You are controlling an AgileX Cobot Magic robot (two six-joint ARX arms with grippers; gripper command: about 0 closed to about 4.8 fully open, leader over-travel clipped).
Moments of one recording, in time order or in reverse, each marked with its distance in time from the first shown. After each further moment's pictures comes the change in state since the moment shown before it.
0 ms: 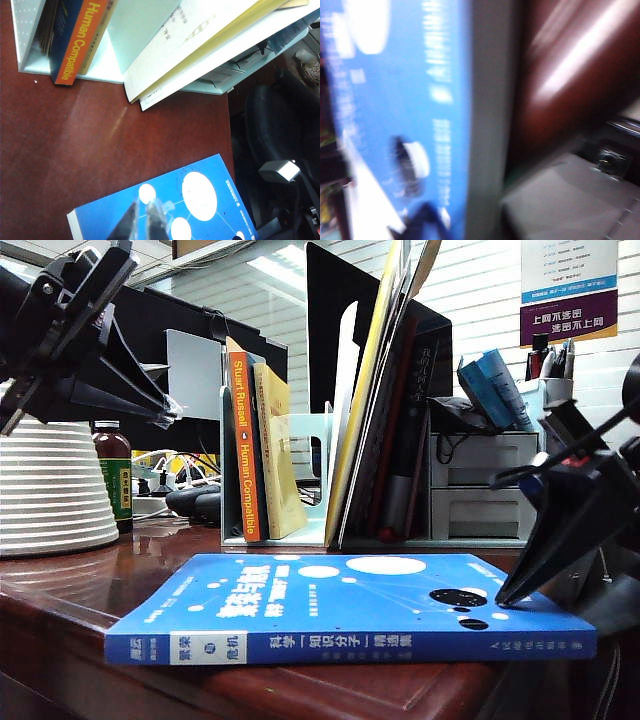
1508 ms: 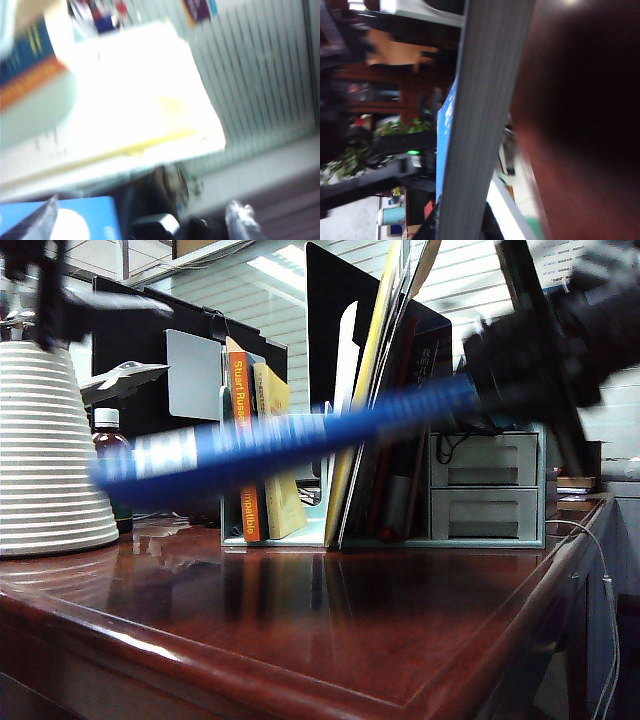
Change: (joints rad) left arm 0.029 -0.087 0.001 0.454 -0.049 -0.654; right arm 0.001 -0.006 0.342 -0.038 -0.327 0.163
